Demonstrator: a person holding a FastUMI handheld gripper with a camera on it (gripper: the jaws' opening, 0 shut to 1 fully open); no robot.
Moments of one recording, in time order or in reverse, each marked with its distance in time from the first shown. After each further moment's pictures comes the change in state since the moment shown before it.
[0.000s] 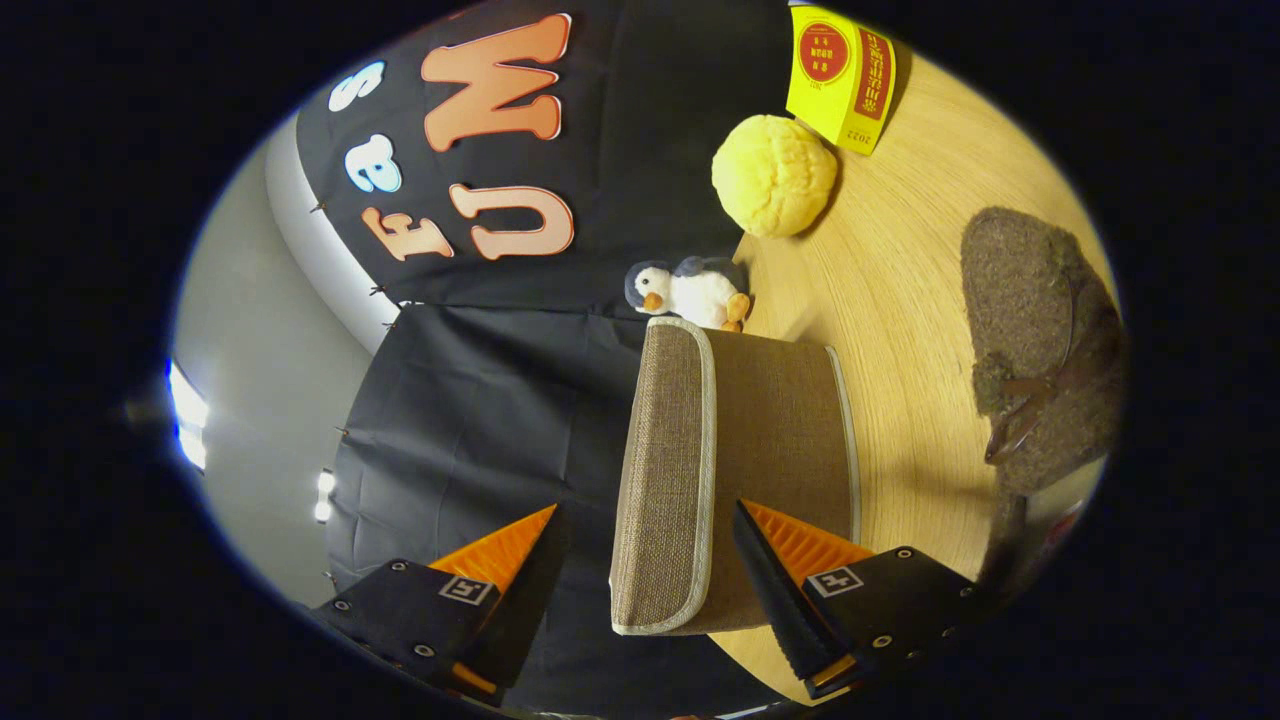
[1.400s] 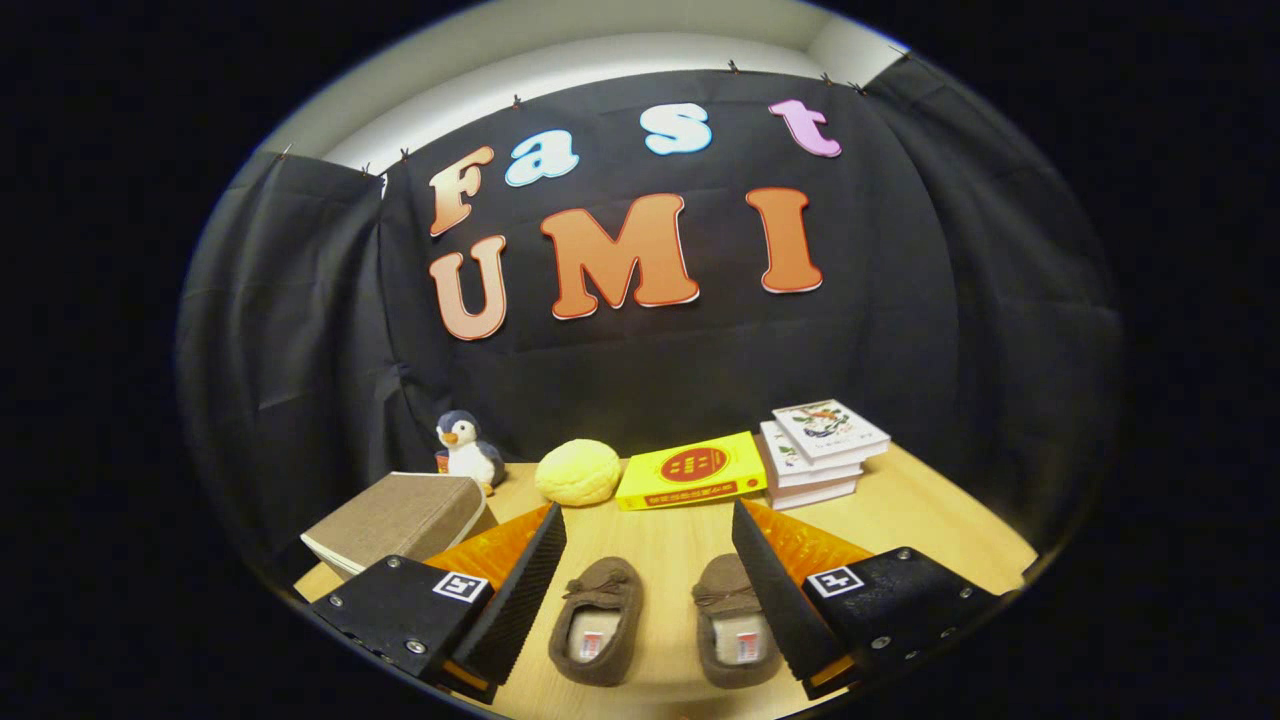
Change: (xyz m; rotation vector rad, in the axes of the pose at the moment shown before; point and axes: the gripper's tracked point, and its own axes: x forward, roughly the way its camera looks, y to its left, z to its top) arm -0.230 0.064 0.090 -0.954 -0.676 -0.754
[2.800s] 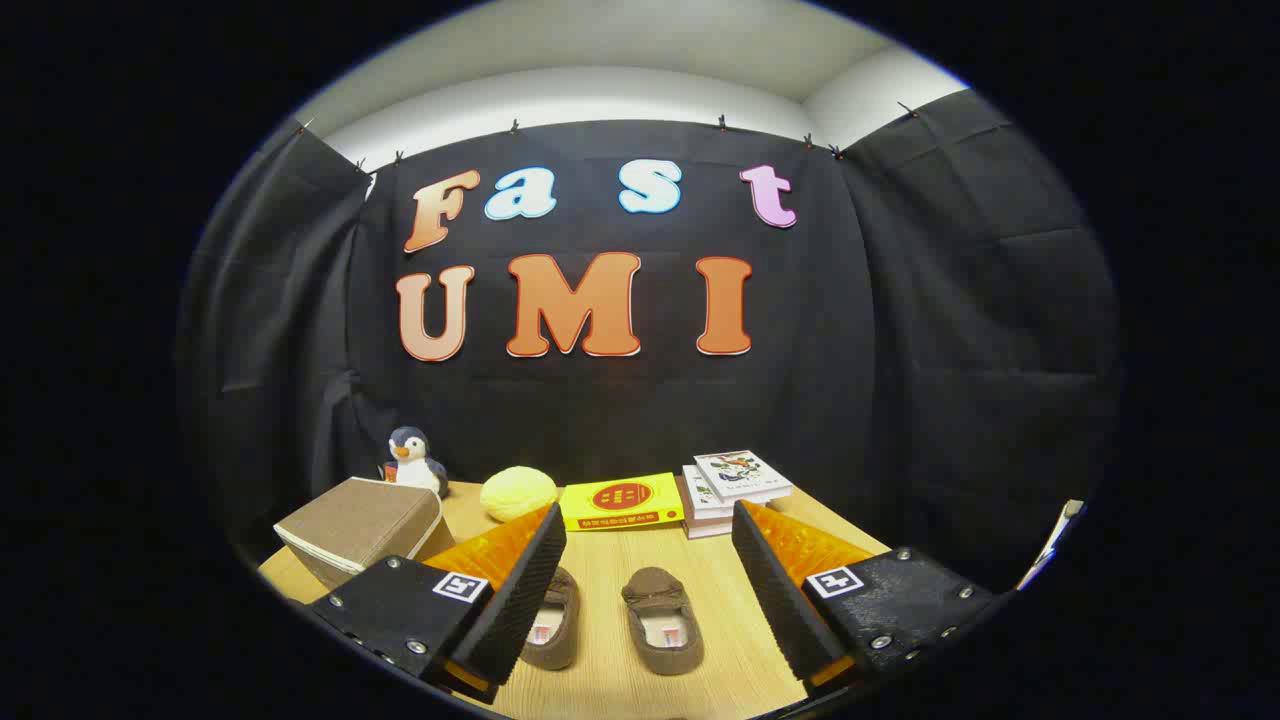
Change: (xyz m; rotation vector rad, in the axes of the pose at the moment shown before) arm -0.090 -0.016 0.056 -0.190 -0.171 -0.231
